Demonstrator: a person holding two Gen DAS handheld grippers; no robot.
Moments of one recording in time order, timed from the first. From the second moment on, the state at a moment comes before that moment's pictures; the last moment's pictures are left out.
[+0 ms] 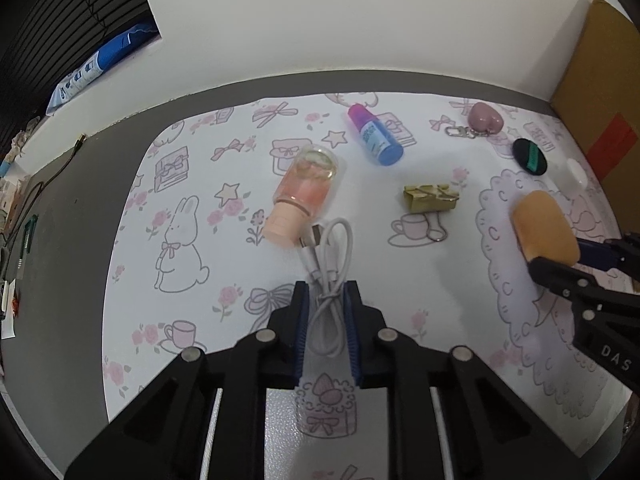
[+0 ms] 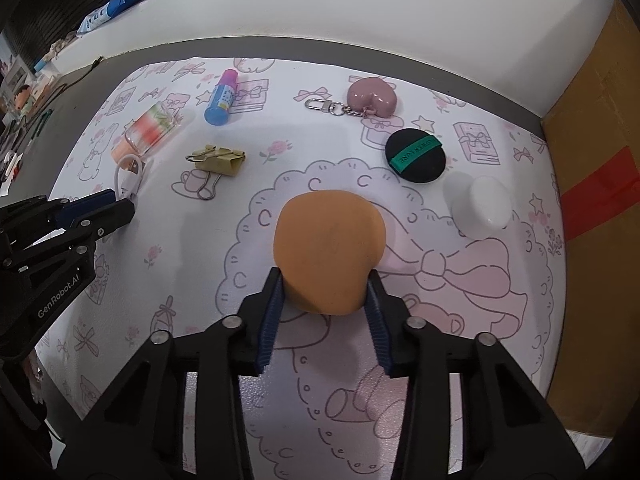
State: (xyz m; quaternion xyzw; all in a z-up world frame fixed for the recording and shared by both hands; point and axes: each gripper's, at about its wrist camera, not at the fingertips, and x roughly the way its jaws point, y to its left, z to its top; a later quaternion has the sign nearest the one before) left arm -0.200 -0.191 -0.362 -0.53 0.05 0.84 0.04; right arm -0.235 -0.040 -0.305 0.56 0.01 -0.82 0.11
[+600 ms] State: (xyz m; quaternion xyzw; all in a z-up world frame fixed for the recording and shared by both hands) left arm -0.196 -0.183 -0.352 -0.53 0.07 0.85 0.03; right arm -0.237 -0.038 -0.302 0.56 -0.02 -0.82 0.11
